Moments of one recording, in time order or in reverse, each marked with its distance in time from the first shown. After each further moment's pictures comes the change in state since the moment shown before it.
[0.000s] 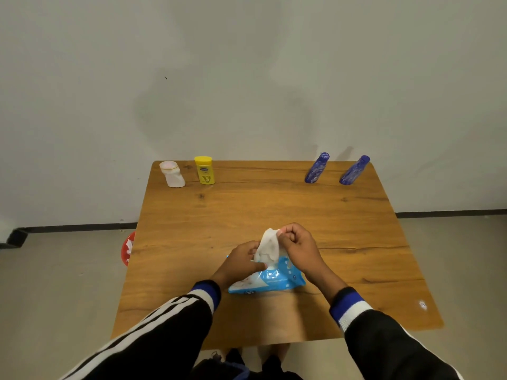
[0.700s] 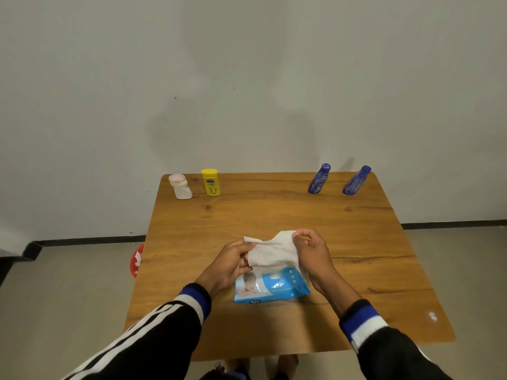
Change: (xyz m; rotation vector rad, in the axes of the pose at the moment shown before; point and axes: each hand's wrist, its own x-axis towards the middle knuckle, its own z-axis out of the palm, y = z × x) left_hand -0.011 0.028 -0.028 -0.713 0.078 -0.254; right_hand -0.014 -0.026 -0.009 0.258 0.140 0.214
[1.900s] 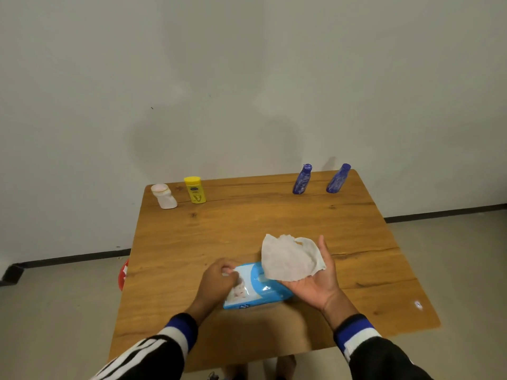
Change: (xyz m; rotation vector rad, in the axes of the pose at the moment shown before) left_hand -0.025 -0.030 0.000 0.758 0.318 0.308; right_hand -0.020 0.022 -0.045 1.129 -0.613 0.489
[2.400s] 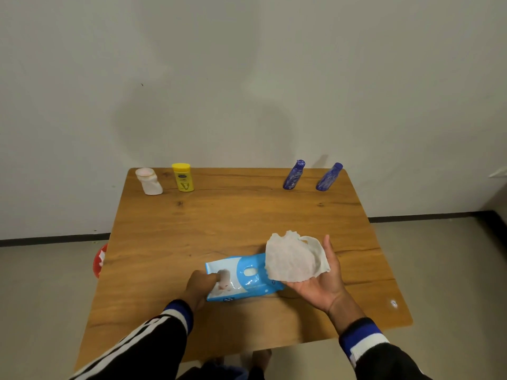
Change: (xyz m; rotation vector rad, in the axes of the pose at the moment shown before) left_hand 0.035 -0.063 0.032 -0.393 -0.077 -0.521; right_hand -0.020 -0.021 -0.011 -0.131 0.088 -0.019
